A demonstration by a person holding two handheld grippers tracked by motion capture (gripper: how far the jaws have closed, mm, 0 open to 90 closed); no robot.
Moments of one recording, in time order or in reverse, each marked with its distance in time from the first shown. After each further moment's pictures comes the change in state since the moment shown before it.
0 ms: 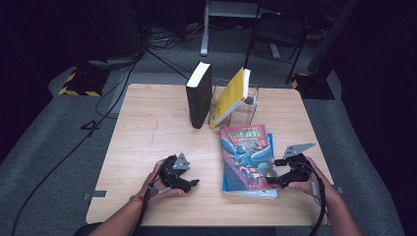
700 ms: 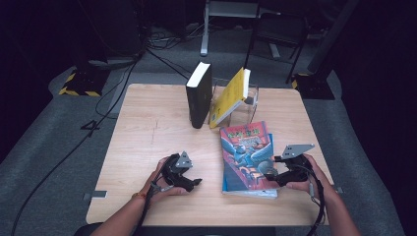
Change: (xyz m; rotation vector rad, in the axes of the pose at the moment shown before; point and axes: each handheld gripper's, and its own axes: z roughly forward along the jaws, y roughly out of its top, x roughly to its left) left arm 0.002 0.005 0.007 -0.005 -0.001 0.005; right arm 0.015 0.011 -0.007 -0.025 -0.119 -0.136
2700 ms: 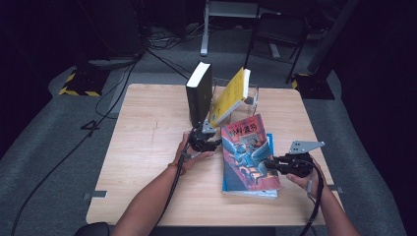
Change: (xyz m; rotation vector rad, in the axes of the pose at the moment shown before) left arm 0.054 0.092 0.075 -0.130 0.125 -0.072; right arm -0.015 -0.006 -0.002 -0.228 0.114 0.075
